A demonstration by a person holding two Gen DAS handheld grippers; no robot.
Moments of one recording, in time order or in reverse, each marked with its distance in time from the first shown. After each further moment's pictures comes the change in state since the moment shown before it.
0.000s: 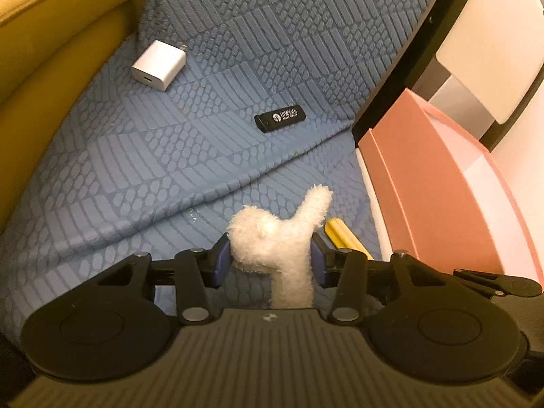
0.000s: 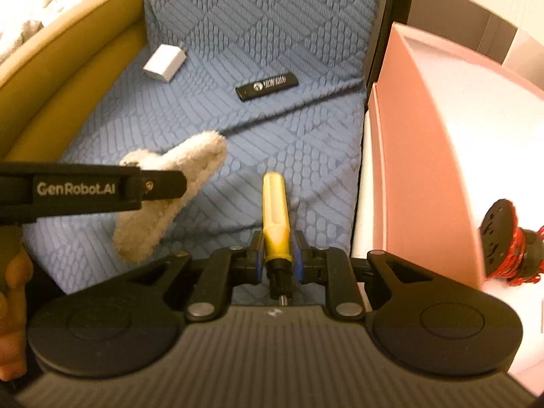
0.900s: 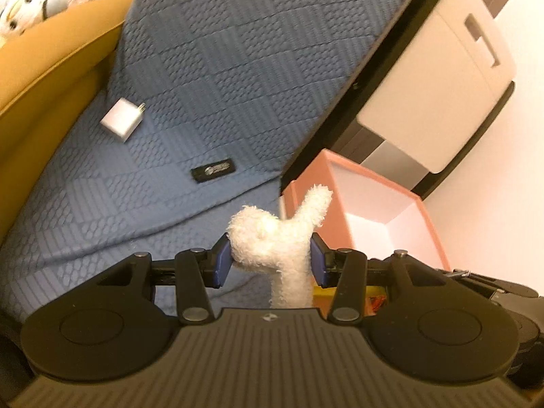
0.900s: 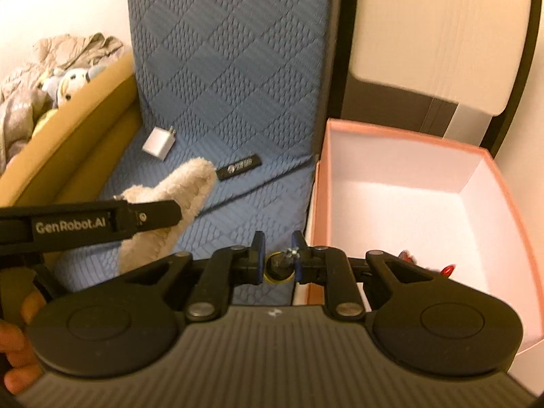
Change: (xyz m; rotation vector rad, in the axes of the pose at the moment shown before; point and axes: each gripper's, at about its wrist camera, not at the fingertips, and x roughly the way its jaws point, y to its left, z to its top) left arm -0.091 -0.078 0.035 -0.051 -0.103 -0.112; right arm -0.118 -0.029 0.040 0.038 -0.144 -0.051
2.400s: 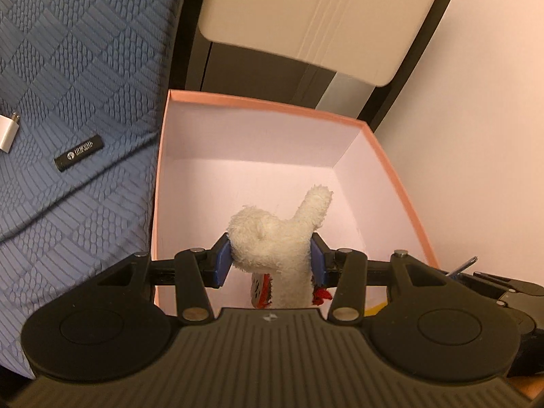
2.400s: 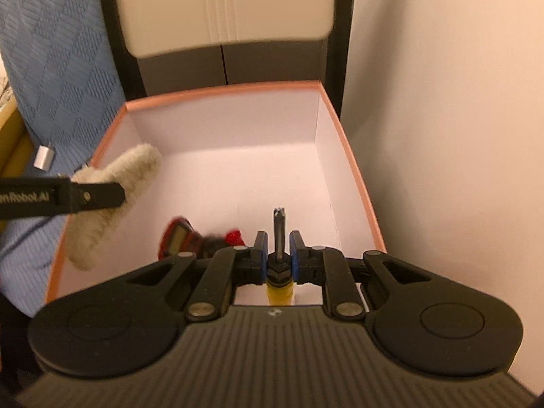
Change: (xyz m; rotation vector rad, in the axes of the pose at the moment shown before) left arm 0.131 -0.213 -0.055 0.202 0.153 0.034; right arm 0.021 -0.231 -0.058 0.198 0.110 -0.110
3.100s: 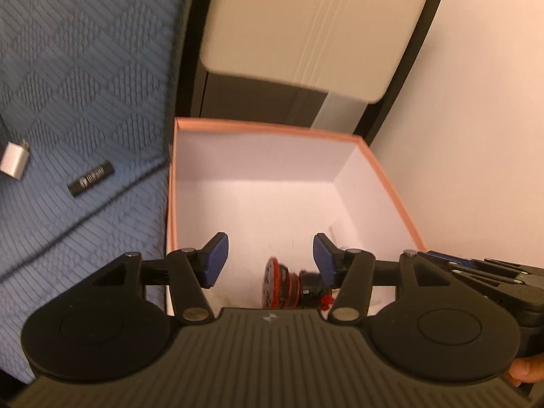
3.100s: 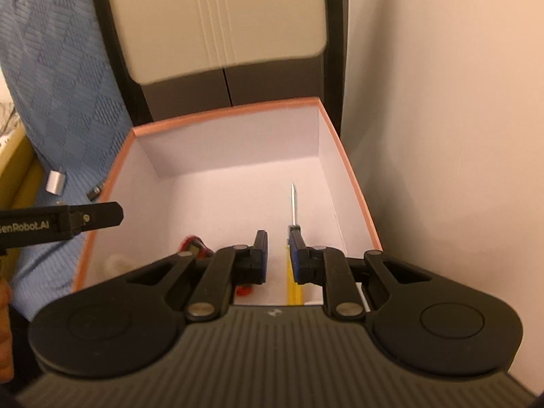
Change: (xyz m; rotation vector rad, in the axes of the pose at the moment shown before) left arm -0.033 0.003 0.015 0.047 -0.079 0.012; right arm -0.032 0.001 0.018 0.048 -0.082 0.049
